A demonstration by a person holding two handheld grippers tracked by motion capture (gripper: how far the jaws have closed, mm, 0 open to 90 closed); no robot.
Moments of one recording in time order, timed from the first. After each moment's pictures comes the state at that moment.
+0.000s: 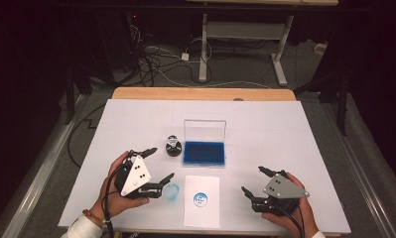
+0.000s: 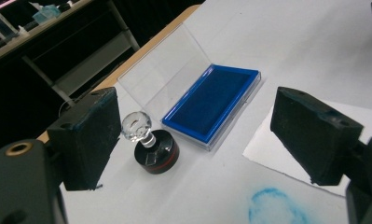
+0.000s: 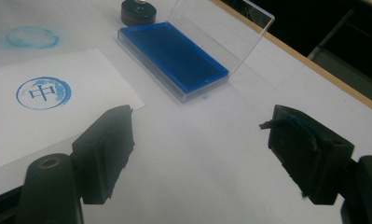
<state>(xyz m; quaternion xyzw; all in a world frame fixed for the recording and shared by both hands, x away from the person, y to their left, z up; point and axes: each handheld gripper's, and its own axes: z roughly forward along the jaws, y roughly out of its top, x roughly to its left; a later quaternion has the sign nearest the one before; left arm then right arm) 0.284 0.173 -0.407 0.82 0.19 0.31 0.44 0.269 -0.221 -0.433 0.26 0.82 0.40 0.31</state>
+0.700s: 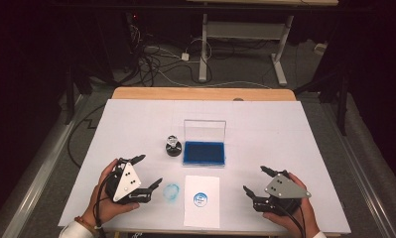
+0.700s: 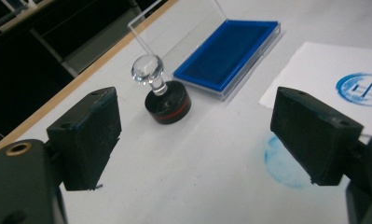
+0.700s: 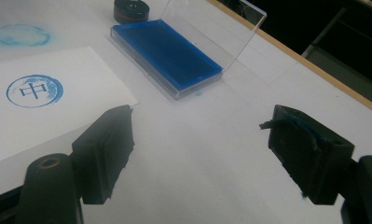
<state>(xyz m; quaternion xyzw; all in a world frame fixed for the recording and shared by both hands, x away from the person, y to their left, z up) 0.281 0.200 -0.438 0.82 0.22 0.32 0.41 0.269 -0.224 -0.434 0.26 0.82 0.40 0.32</state>
